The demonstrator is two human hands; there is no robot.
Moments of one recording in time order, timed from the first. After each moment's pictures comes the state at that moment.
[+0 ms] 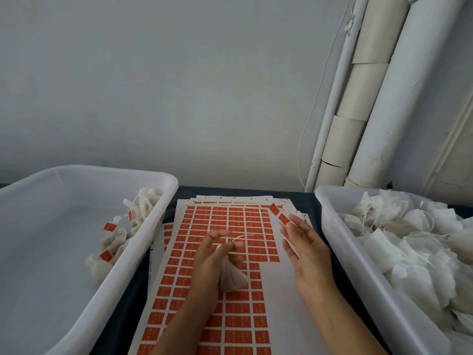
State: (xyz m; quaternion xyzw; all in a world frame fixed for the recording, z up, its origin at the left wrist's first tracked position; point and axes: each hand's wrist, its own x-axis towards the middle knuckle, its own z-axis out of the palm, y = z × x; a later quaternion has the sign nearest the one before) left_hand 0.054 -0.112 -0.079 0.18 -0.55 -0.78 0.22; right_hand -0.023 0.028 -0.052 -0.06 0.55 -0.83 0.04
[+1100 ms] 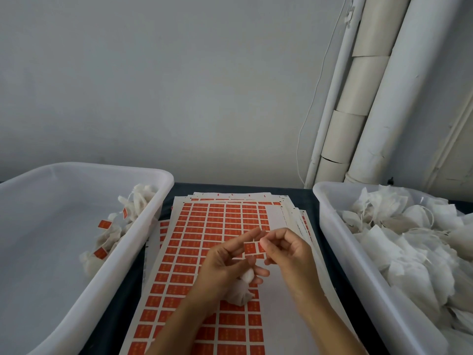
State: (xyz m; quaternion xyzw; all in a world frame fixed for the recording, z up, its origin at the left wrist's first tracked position) left_hand 0.066 -0.096 -0.062 -0.01 -0.65 -0.75 0.12; right_hand -0.004 0.030 -0.059 -0.21 0.70 -0.68 0.01
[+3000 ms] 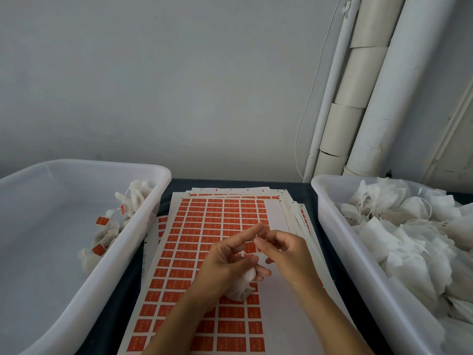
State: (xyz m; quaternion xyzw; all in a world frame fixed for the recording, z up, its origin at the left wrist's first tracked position) left_hand 0.063 -0.097 -0.068 -0.05 -0.67 -0.74 0.09; right_hand -0.007 0.030 -0.059 -0.23 0.77 -0.60 0.03
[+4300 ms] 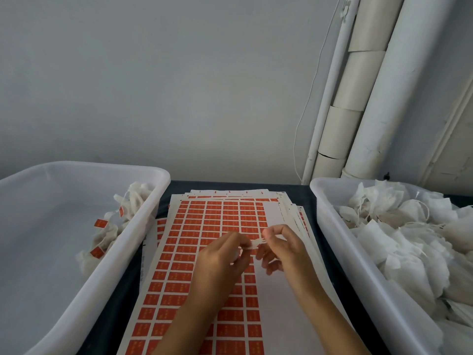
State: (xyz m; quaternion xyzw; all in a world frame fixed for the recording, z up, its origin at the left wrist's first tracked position) left_hand 0.059 -0.094 -0.072 -0.03 -0.88 -0.25 0.40; right_hand -0.004 0.032 -0.054 -0.22 0.73 -0.64 0.08
